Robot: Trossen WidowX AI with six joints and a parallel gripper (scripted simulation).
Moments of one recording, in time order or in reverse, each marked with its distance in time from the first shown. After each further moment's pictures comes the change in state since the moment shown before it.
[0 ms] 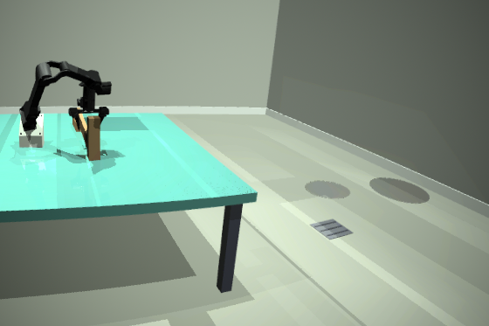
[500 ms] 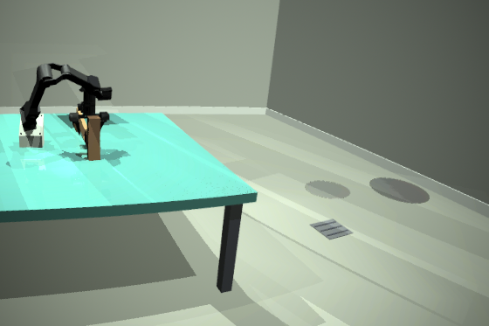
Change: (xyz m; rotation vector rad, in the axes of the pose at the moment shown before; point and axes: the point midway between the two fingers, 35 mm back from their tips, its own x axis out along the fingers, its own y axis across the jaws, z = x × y) arm 0.023 -0.002 -0.001 0.000 -0.001 0.000
